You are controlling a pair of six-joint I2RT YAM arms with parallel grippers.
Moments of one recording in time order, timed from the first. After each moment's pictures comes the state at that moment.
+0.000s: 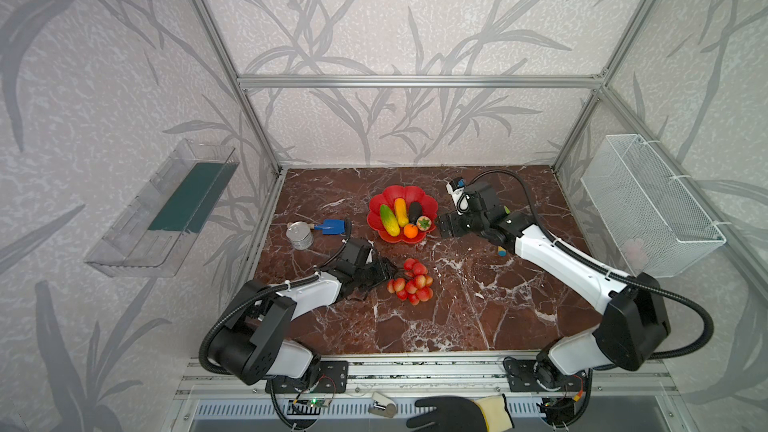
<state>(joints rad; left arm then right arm) -0.47 1.45 0.52 0.08 0.33 -0.89 0.56 1.46 1.17 -0.42 0.04 0.16</state>
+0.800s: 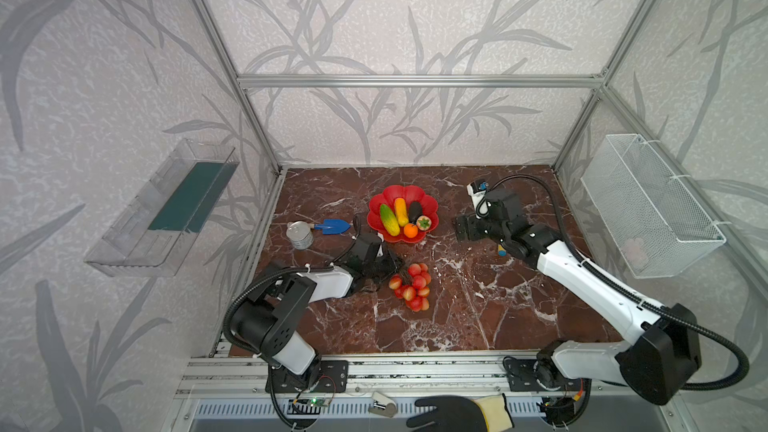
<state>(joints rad) -0.52 1.57 0.57 0.30 0.34 -1.03 0.52 1.31 1.06 -0.40 0.09 0.17</state>
